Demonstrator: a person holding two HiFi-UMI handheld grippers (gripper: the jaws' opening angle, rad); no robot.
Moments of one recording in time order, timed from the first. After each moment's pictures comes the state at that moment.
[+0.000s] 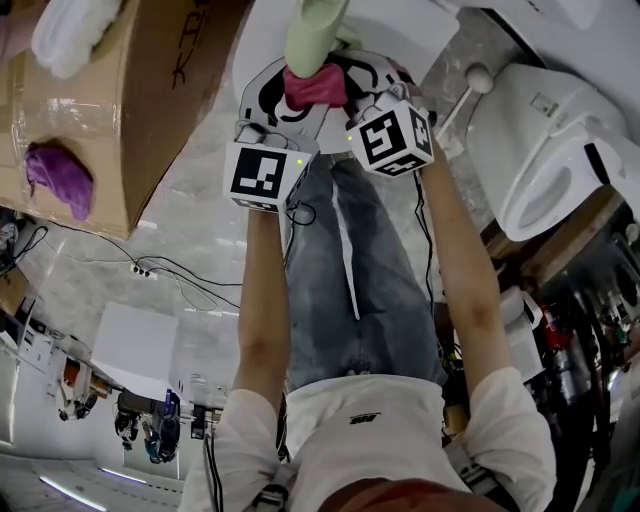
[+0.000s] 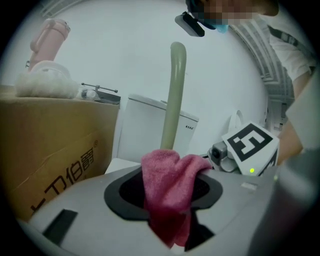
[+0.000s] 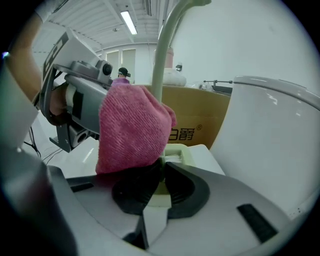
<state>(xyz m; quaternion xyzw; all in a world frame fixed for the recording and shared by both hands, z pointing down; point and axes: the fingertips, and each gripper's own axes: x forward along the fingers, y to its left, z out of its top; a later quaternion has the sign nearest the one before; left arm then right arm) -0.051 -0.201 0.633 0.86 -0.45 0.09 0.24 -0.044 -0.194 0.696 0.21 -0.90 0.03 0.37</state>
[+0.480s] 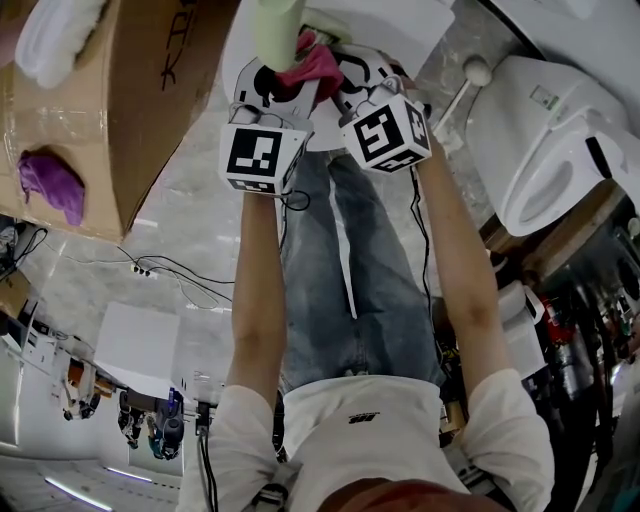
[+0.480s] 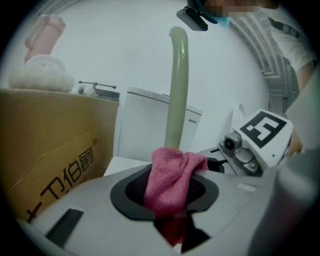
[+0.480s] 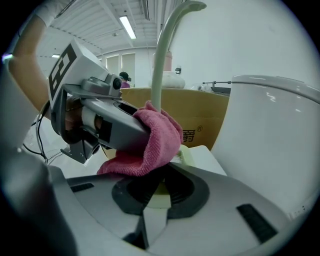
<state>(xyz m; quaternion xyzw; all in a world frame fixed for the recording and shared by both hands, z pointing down) -0.044 -0.216 0.657 0.85 -0.45 0.12 0.23 -0.043 -0.194 0.696 0.21 -0.91 0.04 0.35</state>
